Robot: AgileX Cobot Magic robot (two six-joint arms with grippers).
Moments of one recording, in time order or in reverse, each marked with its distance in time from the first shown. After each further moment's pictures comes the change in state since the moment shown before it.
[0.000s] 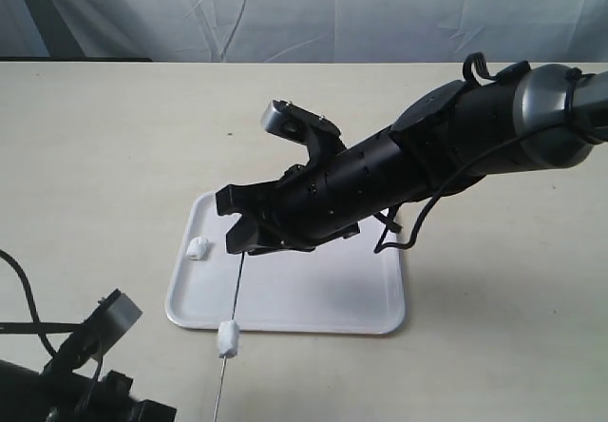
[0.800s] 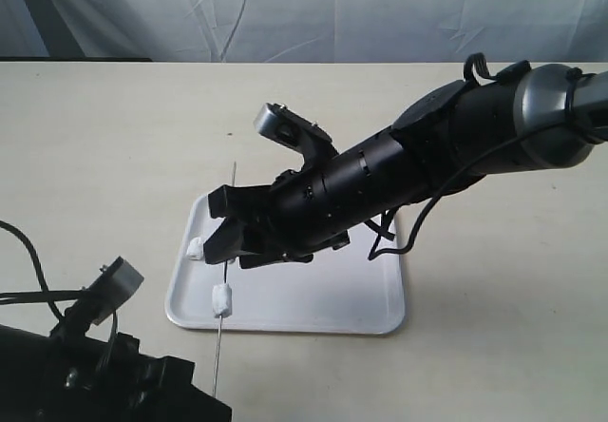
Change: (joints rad) left arm 0.000 0.000 -0.058 -0.001 -0.127 -0.019; right arm 0.000 0.000 0.000 0.026 0.107 0.000
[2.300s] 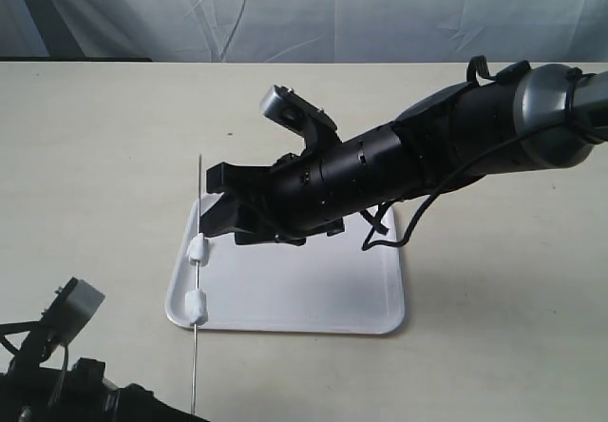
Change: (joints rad) left arm 0.000 -0.165 0.120 -0.101 0.005 0.050; right arm 0.000 0.000 0.000 0.153 -0.065 -0.085
